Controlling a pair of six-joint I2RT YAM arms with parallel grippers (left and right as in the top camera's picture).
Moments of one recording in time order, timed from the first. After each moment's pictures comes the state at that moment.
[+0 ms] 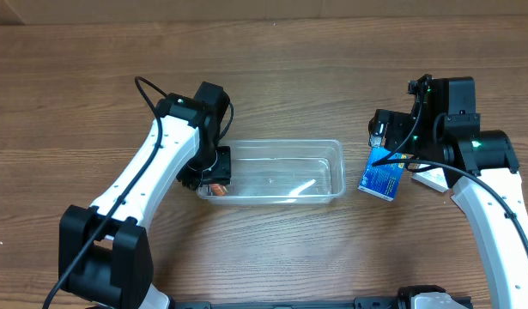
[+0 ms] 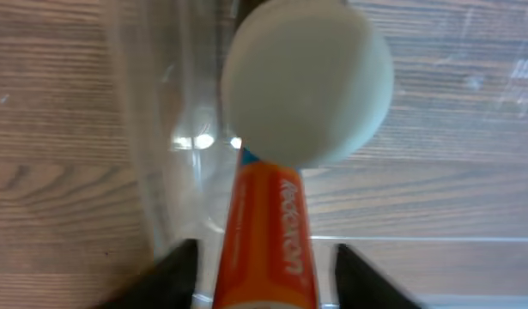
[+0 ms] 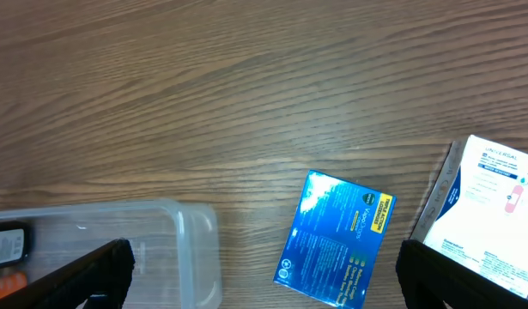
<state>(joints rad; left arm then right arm) -0.33 1.74 1.36 -1.28 0.08 -0.40 0.06 1.32 1.22 -0.90 -0.08 0.23</state>
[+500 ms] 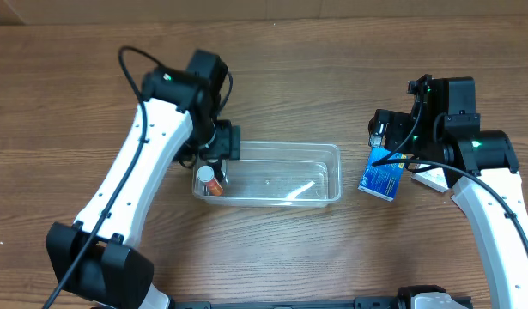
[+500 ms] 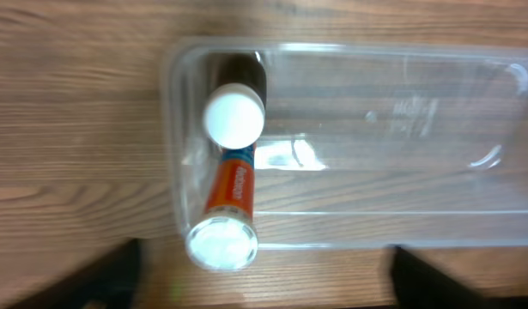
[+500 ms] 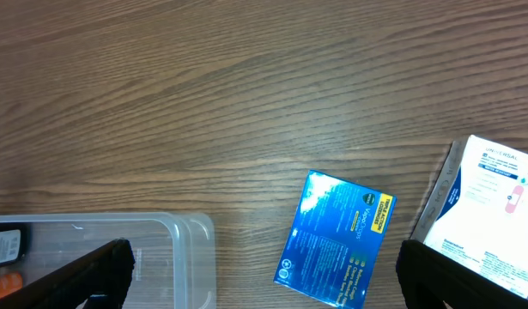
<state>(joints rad) -0.33 1.74 1.70 -1.47 0.05 -0.36 0.06 1.32 1.22 -0.90 -0.09 0.23</state>
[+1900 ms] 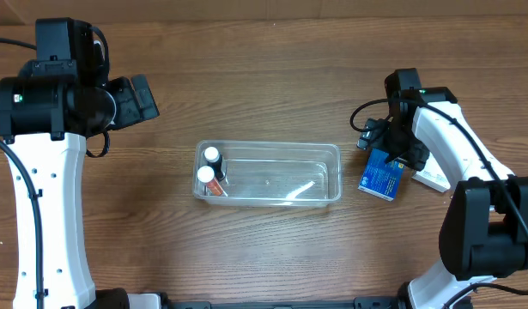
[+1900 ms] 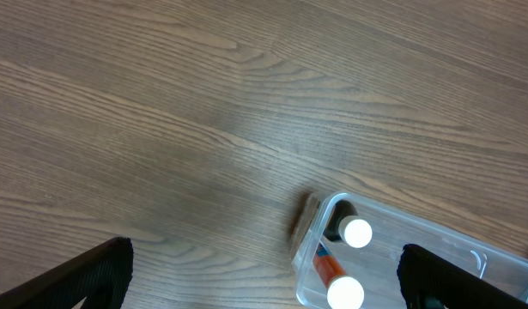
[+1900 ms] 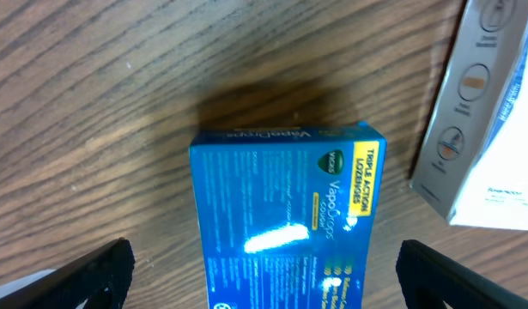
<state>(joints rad) 0.05 1.55 1.87 -1.42 -0.01 -0.31 0.06 1.83 1.31 -1.02 0.07 0.50</state>
